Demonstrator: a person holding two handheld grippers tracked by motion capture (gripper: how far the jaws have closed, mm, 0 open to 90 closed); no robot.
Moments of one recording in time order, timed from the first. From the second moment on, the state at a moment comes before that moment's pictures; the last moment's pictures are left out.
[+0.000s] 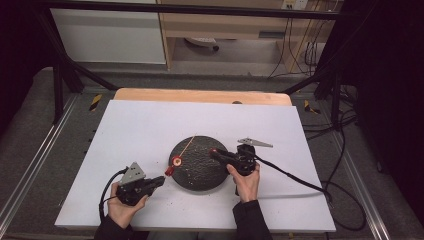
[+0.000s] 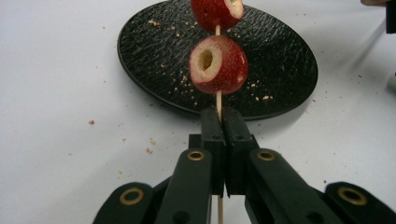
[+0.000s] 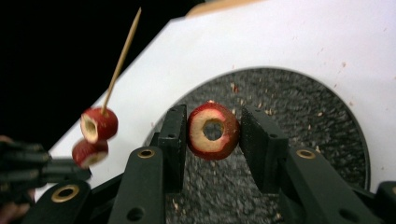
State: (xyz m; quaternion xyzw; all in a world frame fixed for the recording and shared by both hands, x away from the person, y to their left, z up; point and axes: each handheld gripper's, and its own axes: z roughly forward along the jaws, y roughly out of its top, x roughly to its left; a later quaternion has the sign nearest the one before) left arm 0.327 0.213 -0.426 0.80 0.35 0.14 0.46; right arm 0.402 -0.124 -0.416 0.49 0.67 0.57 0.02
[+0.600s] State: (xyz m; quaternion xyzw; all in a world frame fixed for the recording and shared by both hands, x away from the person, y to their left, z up) left arm 0.328 0.186 -0.422 0.79 0.36 0.15 0.47; right arm 0.396 -0.129 -0.410 0.49 0.54 0.68 0.06
